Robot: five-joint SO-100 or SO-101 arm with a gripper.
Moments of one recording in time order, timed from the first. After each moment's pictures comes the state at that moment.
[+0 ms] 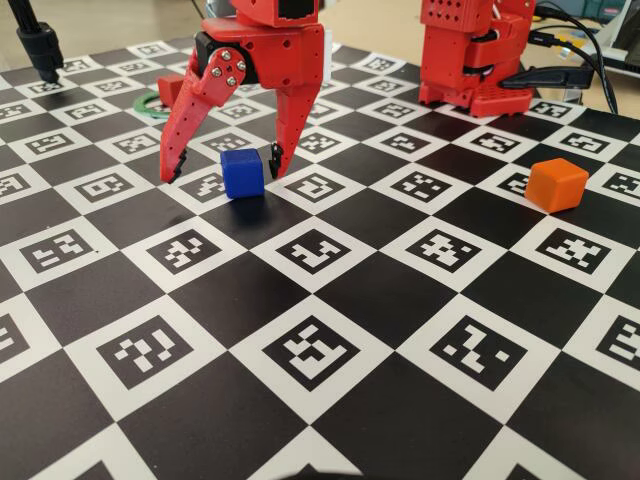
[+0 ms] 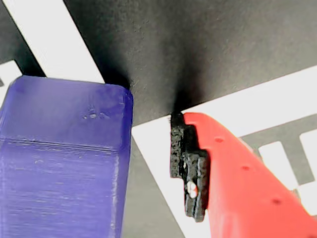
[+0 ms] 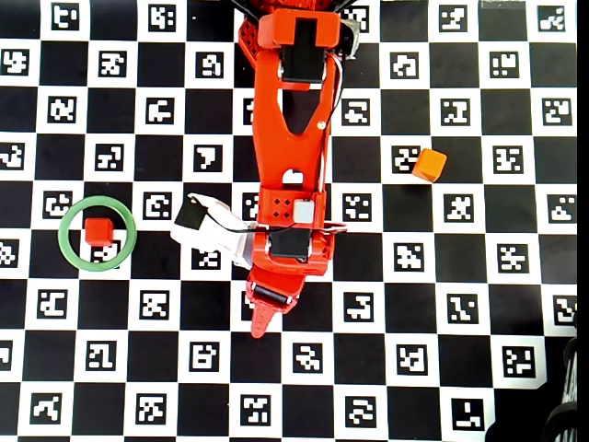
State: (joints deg) arm 4.6 66.3 88.0 61.9 20.0
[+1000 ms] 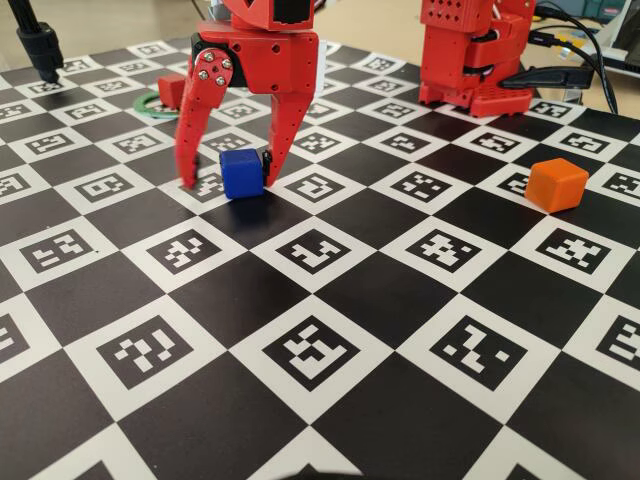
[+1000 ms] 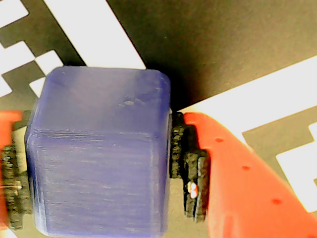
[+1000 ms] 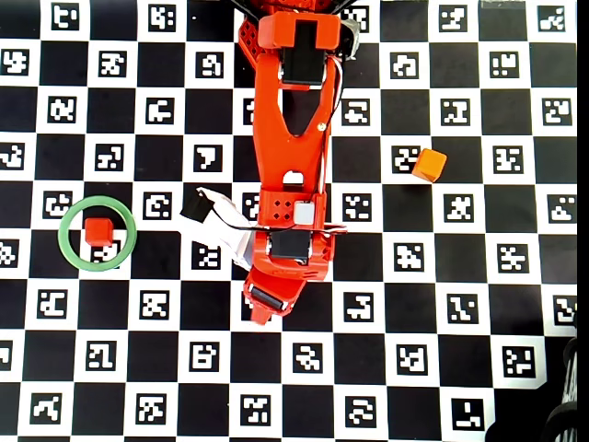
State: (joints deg) arm 4.6 66.3 88.0 58.8 24.0
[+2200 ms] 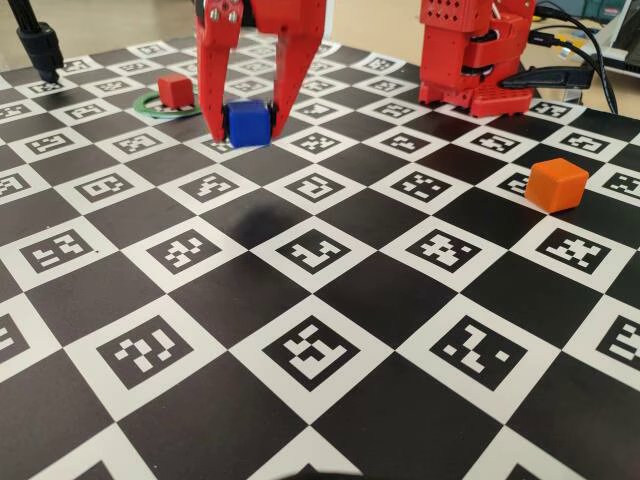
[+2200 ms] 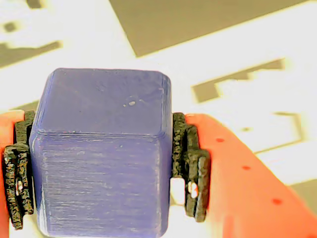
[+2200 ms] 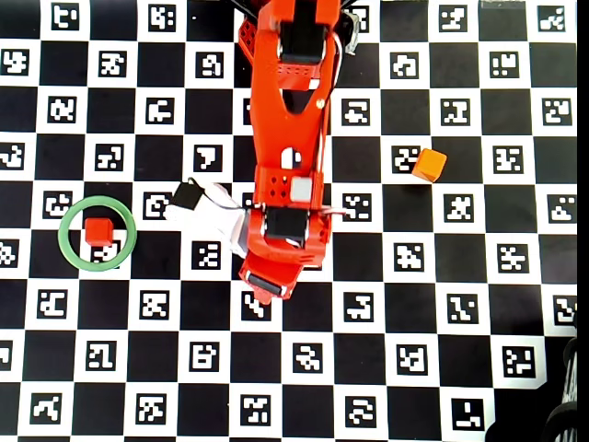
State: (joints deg) arm 6.1 80.6 89.2 73.3 17.1
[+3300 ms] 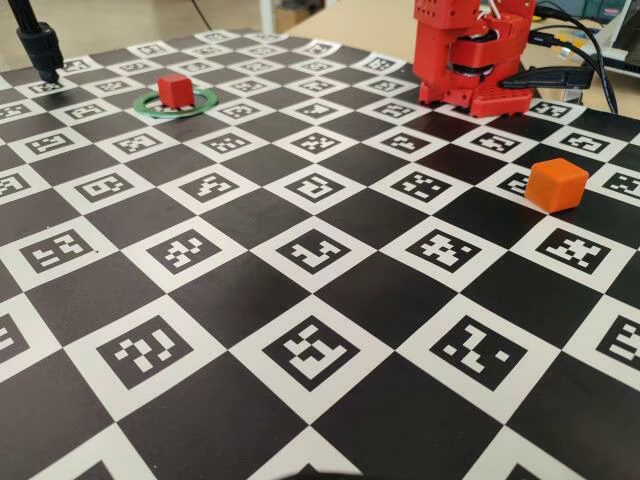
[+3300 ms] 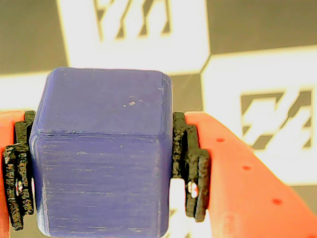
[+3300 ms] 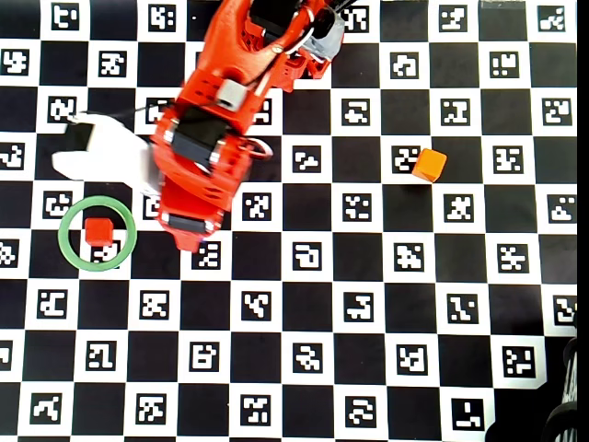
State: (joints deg) arm 33.2 84.9 63.7 99.8 -25.5
